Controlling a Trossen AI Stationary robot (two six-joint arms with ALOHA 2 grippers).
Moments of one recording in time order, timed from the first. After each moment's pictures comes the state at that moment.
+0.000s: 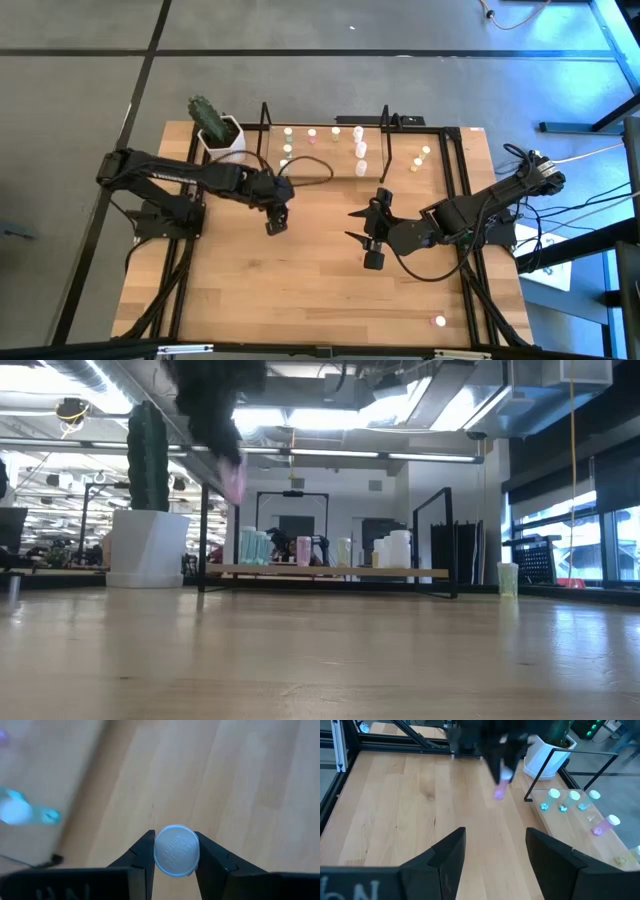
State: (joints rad) left arm -0.03 1.39 1.16 -0.83 -0.17 -0.33; right arm 0.46 1.40 1.23 -0.45 0.63 0.23
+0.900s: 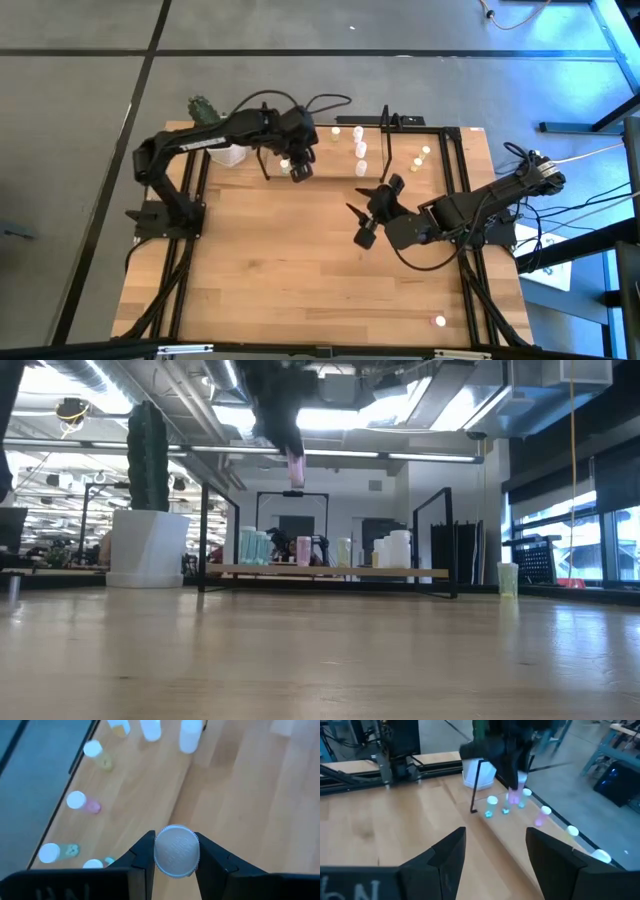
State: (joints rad) left arm 0.33 1.67 1.64 -0.97 -0.06 -0.02; right arm 0.42 1.40 1.23 -0.46 0.92 0.39
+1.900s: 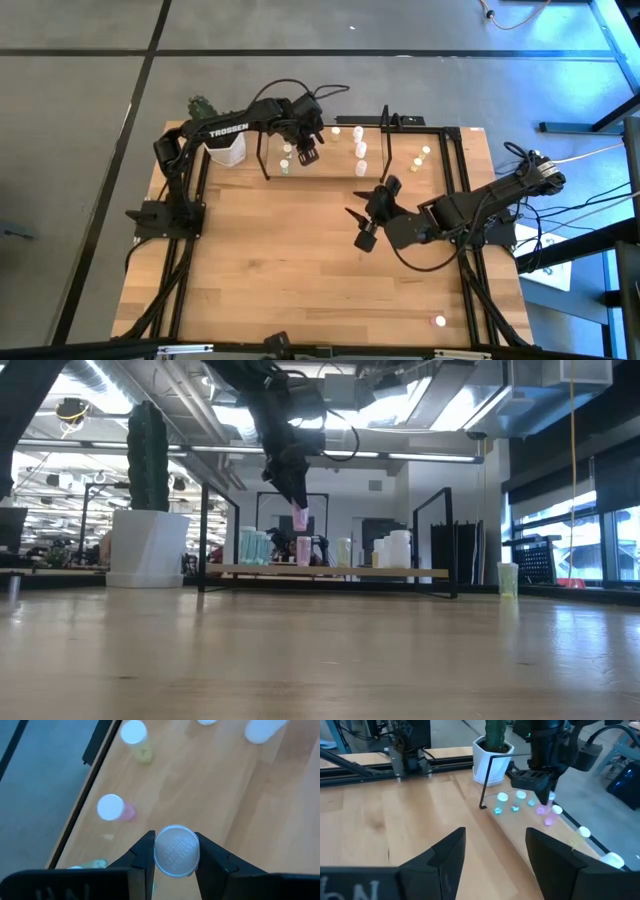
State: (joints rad) left arm 0.50 1.85 1.64 -0.86 -0.04 0.10; right arm 0.41 1.40 1.23 -0.45 0.85 0.36
